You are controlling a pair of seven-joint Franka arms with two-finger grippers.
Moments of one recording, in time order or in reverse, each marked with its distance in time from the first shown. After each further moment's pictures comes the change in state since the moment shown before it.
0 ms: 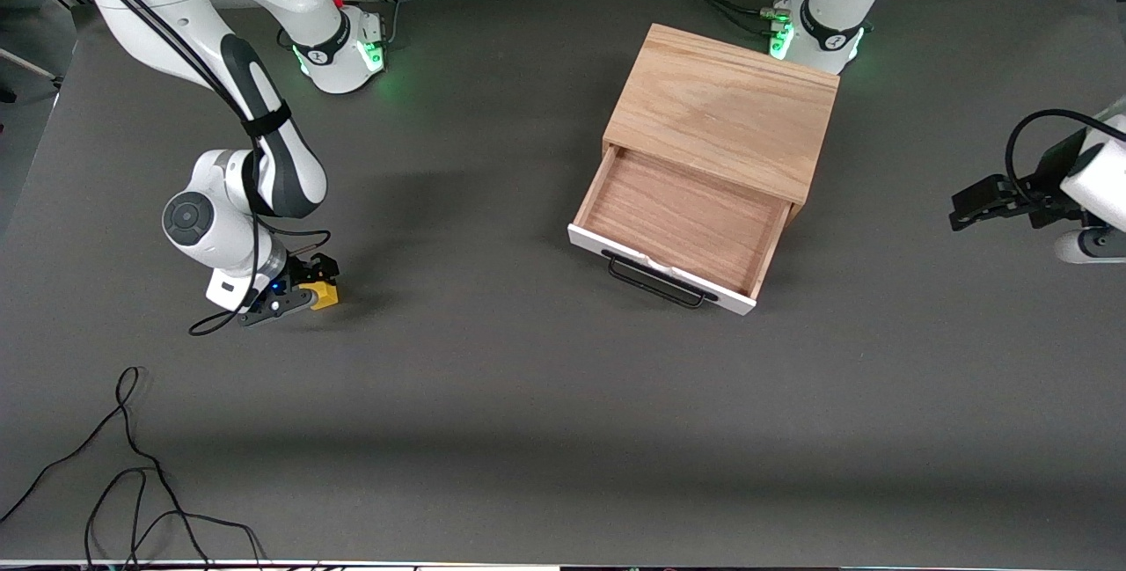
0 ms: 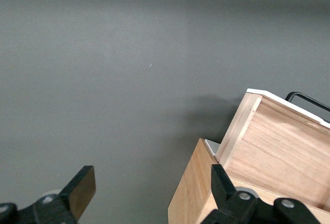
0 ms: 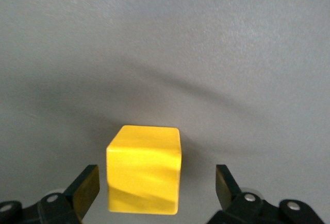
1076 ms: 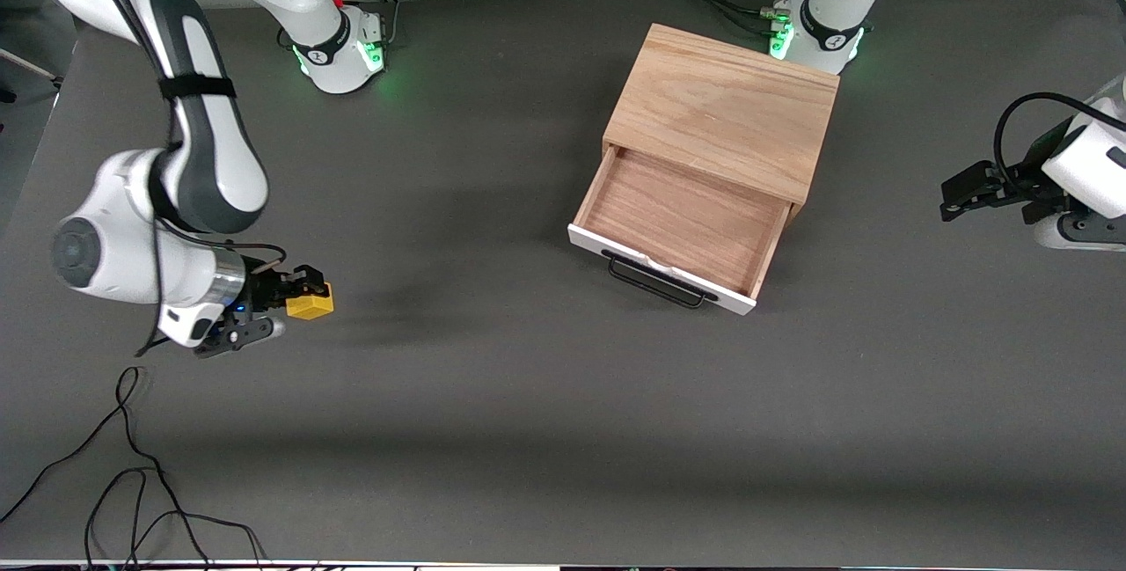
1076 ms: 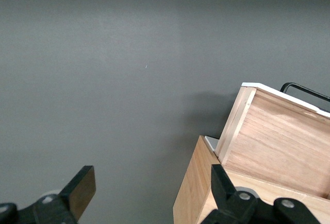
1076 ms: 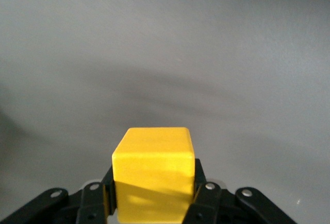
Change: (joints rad) left arm -0.063 -0.022 0.051 -0.013 0.004 0.001 0.045; right arm 0.016 -0.042 0.010 0.530 0.156 -0.695 0.162
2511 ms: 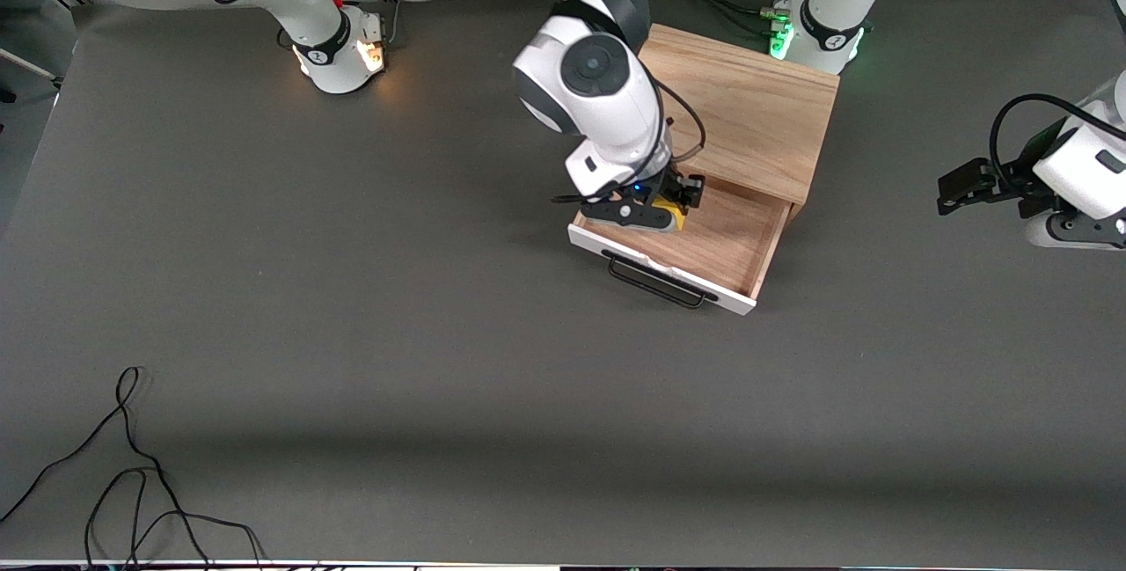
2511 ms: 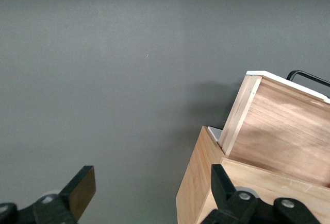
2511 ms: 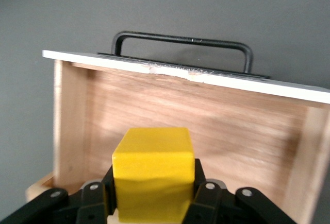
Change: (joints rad) left arm -0.003 -0.002 0.005 -0.013 0.007 -0.030 0.012; right arm 0.576 0.479 0.238 0.690 -0.082 0.174 1.390
